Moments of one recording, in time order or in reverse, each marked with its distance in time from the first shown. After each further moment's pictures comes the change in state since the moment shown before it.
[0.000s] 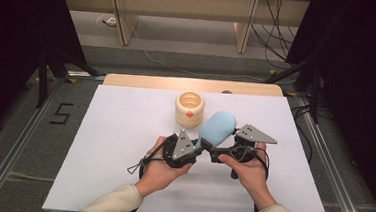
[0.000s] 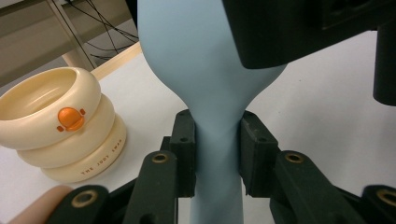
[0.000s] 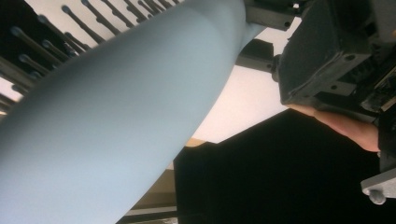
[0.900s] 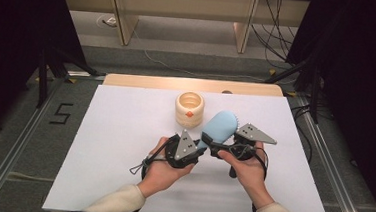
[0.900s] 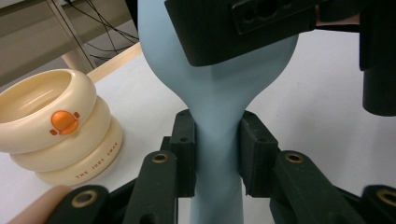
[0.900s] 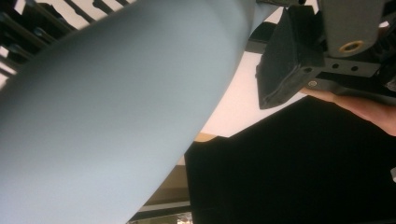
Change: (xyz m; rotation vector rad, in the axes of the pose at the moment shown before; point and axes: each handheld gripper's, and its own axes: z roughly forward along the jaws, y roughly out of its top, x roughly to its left) left arm -0.003 0.001 0.004 -0.003 0.002 -0.004; right arm -0.002 -0.002 0.003 -0.020 -0.050 0.031
